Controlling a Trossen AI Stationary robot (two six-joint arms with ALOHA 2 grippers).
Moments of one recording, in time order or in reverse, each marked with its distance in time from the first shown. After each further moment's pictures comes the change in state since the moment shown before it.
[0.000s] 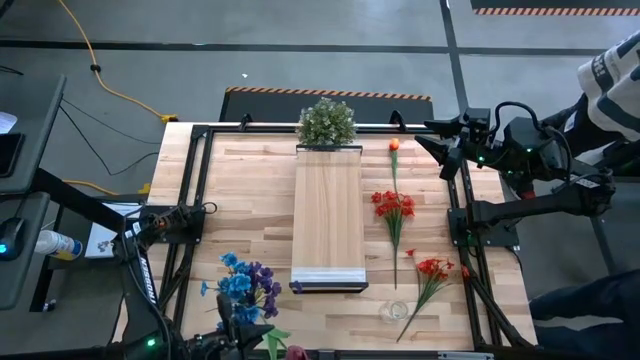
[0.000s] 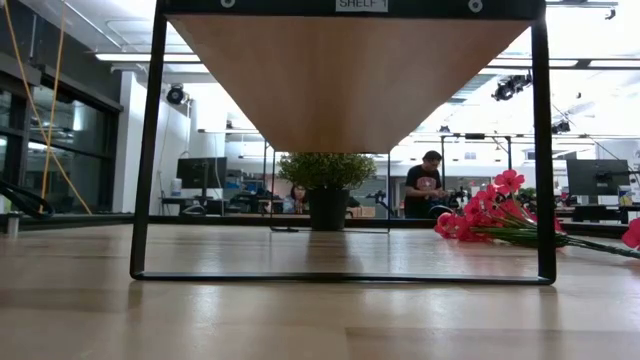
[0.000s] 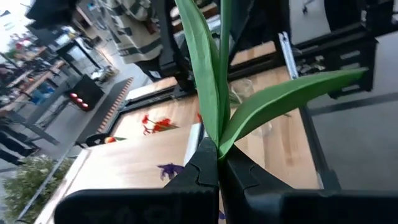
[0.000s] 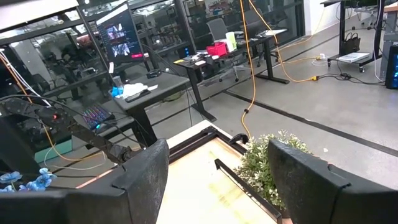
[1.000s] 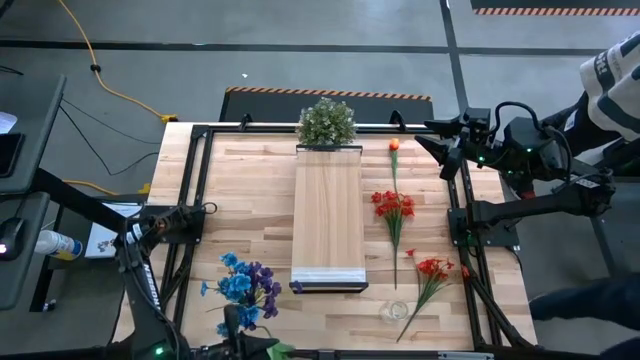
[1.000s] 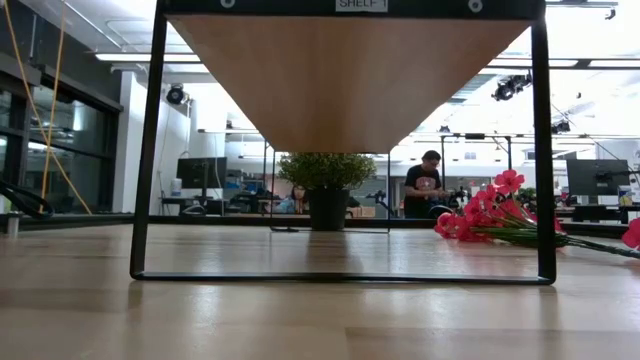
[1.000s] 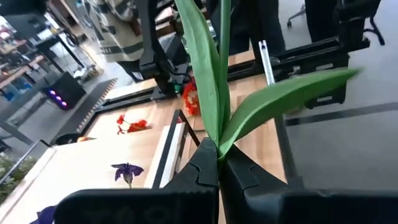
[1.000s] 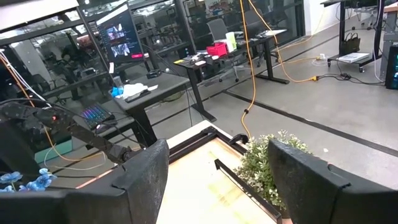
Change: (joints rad) left arm -0.003 0.008 -0.098 0.233 0.028 0.048; right arm 0.000 0.000 0.000 0.001 0.000 0.000
